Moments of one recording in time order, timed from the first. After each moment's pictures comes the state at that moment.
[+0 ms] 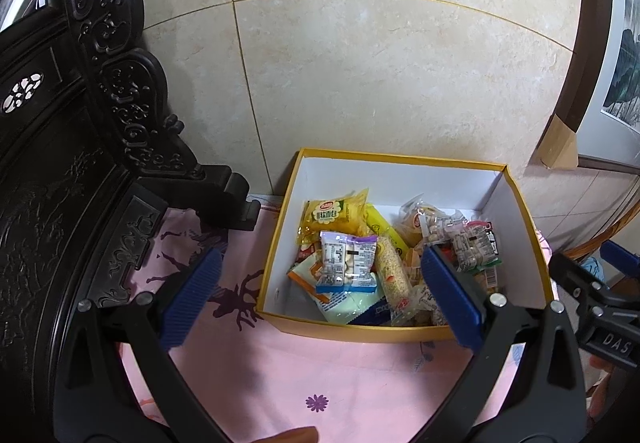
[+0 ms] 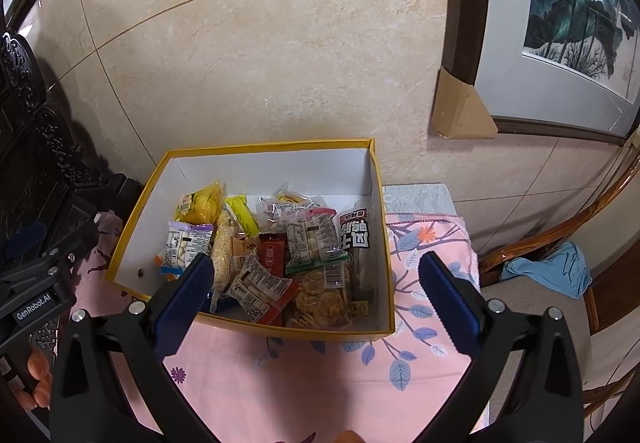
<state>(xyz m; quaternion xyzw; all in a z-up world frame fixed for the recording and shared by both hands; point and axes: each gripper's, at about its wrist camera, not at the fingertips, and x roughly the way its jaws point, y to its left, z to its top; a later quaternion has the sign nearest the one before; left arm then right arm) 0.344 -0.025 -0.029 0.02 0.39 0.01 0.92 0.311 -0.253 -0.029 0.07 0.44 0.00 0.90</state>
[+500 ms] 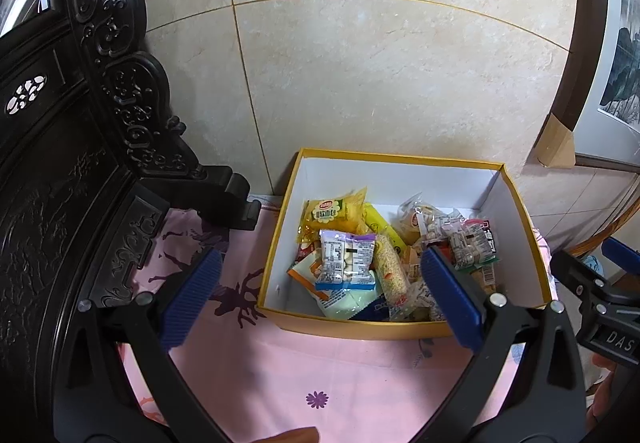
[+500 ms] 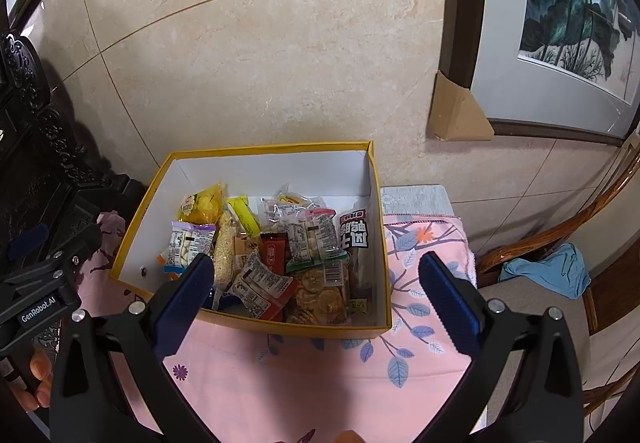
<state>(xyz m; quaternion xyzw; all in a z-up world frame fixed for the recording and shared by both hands) 0.340 -0.026 -0.024 0.02 0.39 0.01 0.92 0.307 -0.253 -0.024 0.07 0.44 0.00 0.90</state>
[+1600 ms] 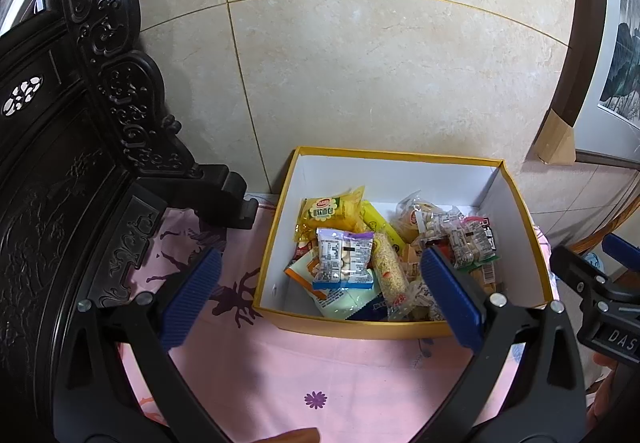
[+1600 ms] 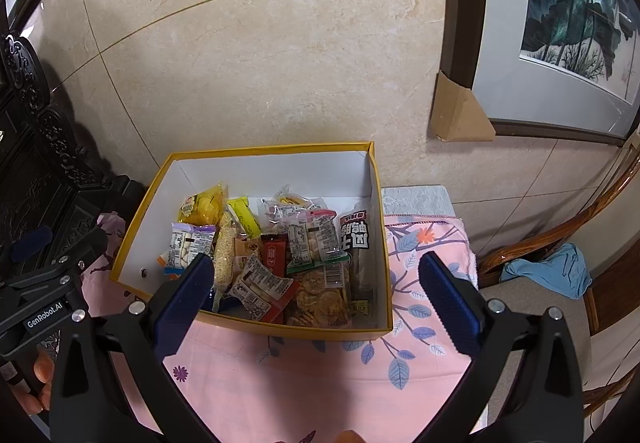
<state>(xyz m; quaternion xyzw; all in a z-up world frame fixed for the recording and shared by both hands) 0.343 -0.029 -0.028 0.02 0.39 0.01 0.92 0.308 -0.252 -0.024 0.07 0.44 0.00 0.90</state>
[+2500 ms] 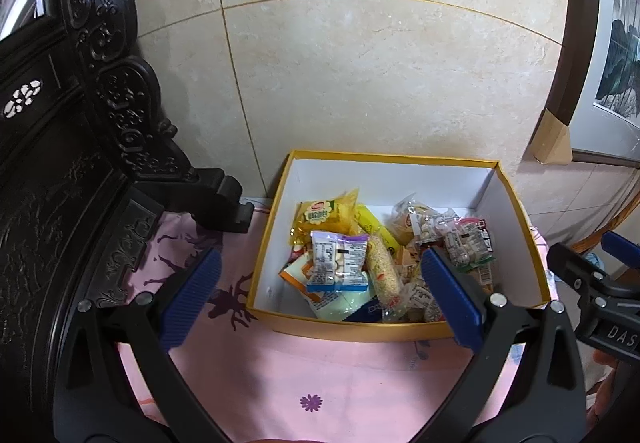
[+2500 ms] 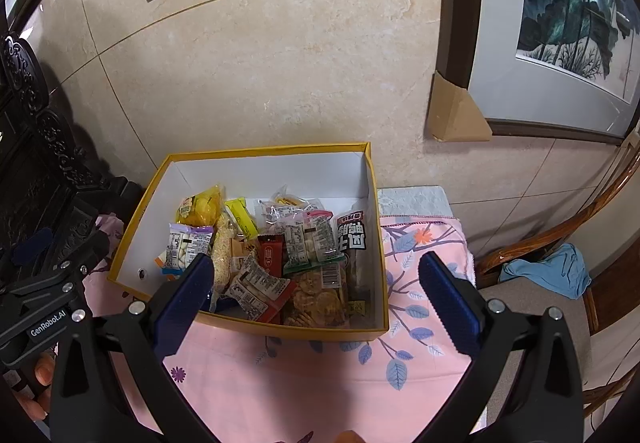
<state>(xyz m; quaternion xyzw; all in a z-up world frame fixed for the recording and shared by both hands) 0.339 -0.034 -0.028 0.02 0.38 0.00 0.93 0.308 -0.256 -0.024 0.07 0.43 0.00 0.90</state>
